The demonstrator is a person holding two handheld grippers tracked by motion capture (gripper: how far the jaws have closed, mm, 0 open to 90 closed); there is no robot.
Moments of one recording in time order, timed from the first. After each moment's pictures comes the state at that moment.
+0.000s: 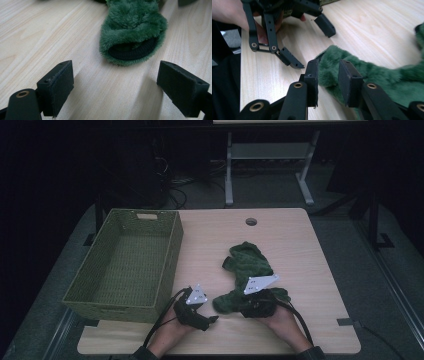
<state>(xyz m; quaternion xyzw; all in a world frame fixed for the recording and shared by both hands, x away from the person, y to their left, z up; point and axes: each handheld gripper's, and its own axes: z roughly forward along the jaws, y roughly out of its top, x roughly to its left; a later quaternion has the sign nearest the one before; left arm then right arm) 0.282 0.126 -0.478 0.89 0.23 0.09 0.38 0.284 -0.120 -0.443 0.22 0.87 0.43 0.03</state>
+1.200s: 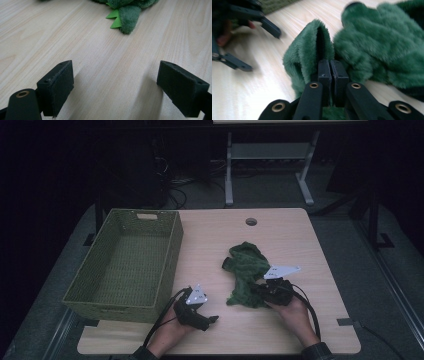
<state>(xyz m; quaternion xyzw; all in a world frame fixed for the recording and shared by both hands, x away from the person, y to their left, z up) 0.282 0.126 -0.478 0.89 0.23 0.09 0.38 0.311 -0.171 -0.445 0.34 0.84 0.42 0.09</state>
